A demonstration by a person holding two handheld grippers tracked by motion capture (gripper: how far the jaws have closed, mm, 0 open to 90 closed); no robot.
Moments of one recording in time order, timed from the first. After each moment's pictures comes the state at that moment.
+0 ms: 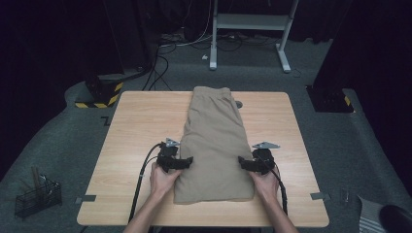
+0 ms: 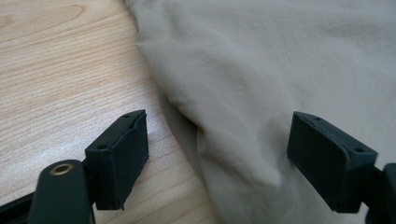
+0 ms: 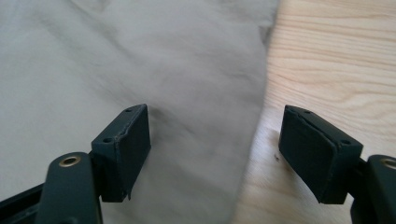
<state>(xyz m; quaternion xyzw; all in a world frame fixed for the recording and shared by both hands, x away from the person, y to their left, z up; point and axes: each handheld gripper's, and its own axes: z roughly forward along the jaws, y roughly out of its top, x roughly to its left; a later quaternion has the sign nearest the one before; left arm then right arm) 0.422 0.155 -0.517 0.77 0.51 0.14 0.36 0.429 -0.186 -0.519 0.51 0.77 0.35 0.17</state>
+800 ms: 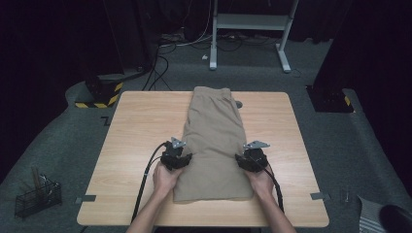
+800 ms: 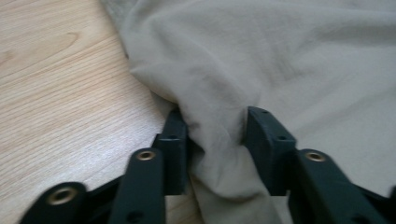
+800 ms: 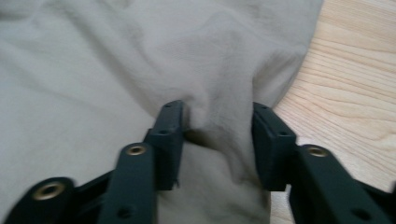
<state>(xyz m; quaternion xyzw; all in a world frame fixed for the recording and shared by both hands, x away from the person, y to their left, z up) 0.424 0.141 -0.517 0.79 0.48 0.18 0.35 0.432 -0.163 -0.518 0.46 0.80 0.33 0.19</state>
